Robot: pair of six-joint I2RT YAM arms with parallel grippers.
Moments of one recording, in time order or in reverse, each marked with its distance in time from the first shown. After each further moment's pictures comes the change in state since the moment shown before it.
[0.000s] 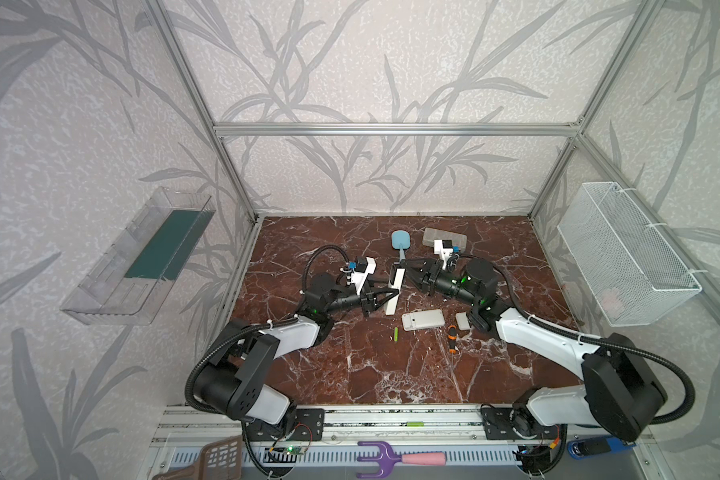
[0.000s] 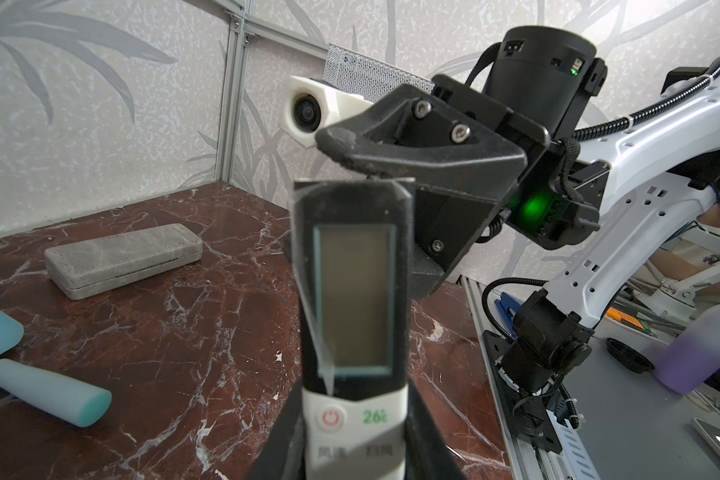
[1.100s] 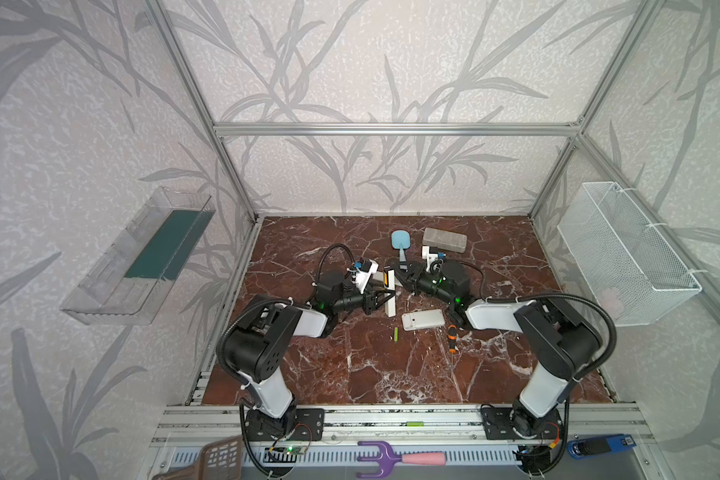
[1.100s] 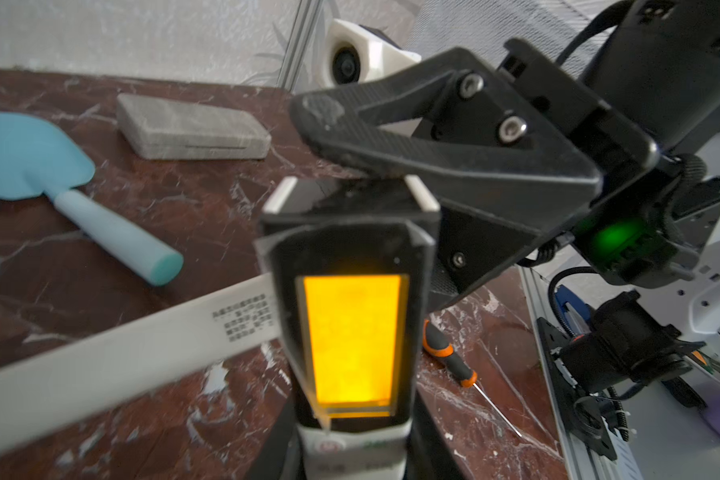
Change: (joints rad) left arm 0.029 0.255 0.045 -0.105 -0.105 0.044; right arm 0.000 0.434 0.053 0.276 0.100 -0.012
